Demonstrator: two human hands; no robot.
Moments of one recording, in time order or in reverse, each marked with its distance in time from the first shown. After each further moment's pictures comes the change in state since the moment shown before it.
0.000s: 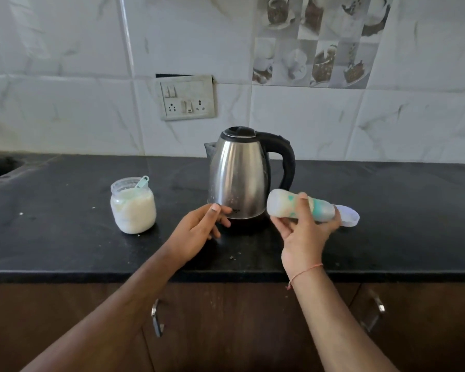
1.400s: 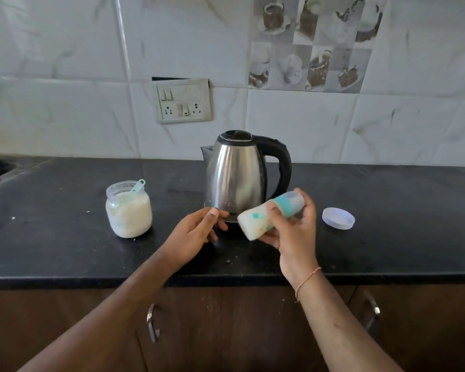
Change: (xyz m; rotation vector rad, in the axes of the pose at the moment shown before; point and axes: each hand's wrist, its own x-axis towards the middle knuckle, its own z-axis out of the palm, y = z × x) left_hand 0.002 -0.003 -0.003 0.043 -0.015 -0.016; right_hand -0.004 0.001 -0.004 -0.253 -0.186 0.008
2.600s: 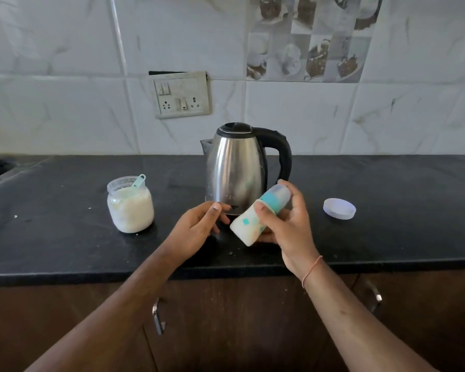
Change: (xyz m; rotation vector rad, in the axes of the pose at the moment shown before) left_hand -0.005 0.006 0.001 -0.004 -0.021 0.027; right_hand -0.001 0.001 -0.004 -0.090 -0.085 0.033
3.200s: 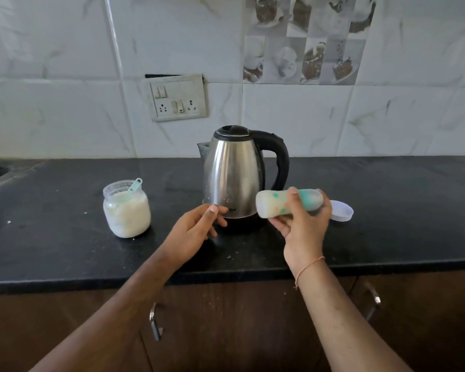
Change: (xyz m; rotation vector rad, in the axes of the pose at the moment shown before) left_hand 0.004 -0.005 -0.001 -0.012 0.018 0.008; right_hand 0.008 -0.003 -0.002 0.191 0.192 -0.078
